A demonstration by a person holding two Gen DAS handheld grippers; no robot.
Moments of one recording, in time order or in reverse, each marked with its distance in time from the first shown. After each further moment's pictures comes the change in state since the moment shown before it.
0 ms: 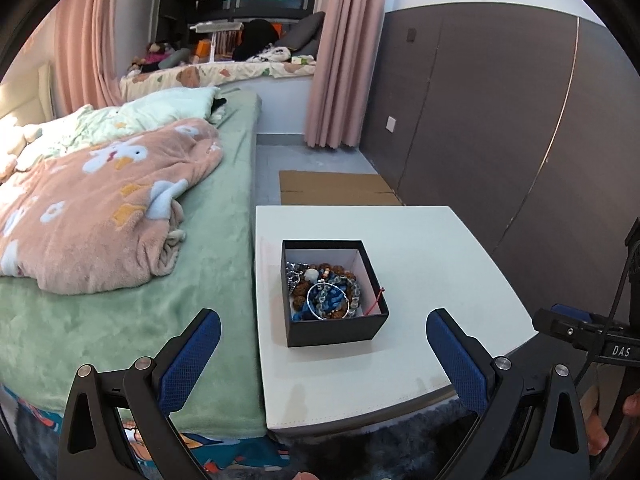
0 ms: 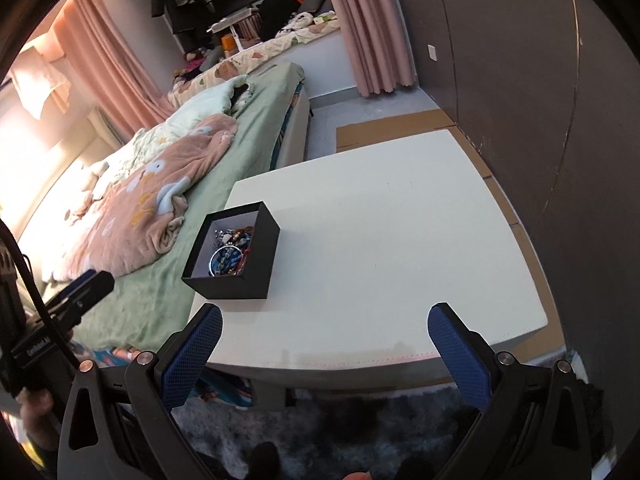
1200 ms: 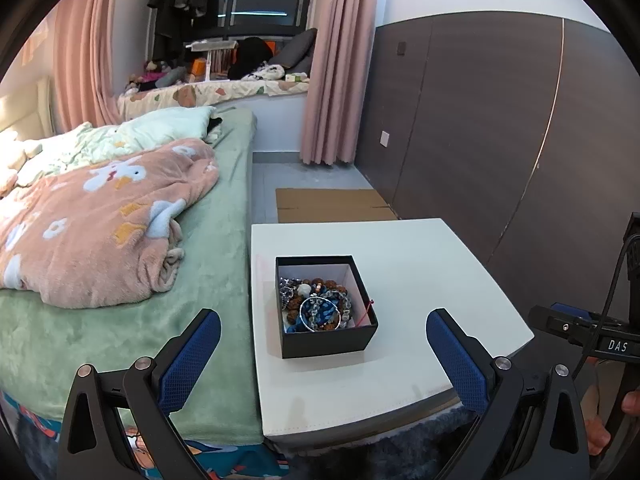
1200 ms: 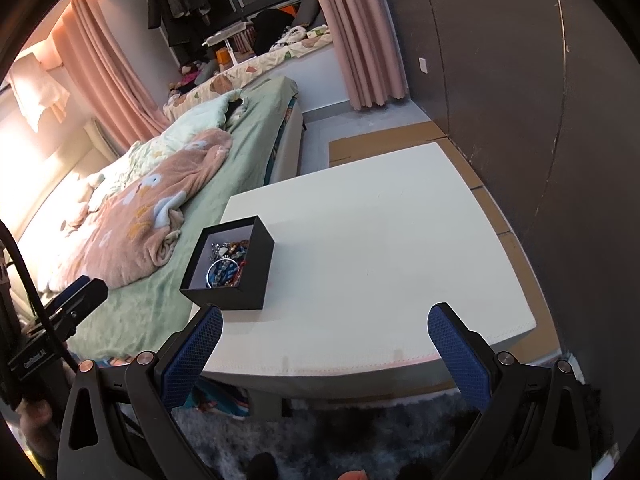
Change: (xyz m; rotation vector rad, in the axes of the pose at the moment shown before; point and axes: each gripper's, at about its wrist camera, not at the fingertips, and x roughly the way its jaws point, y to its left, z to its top) left arm -0.016 -0.012 0.000 0.027 -0.065 0.001; right arm -0.016 0.002 -0.002 0.012 -0.056 -0.023
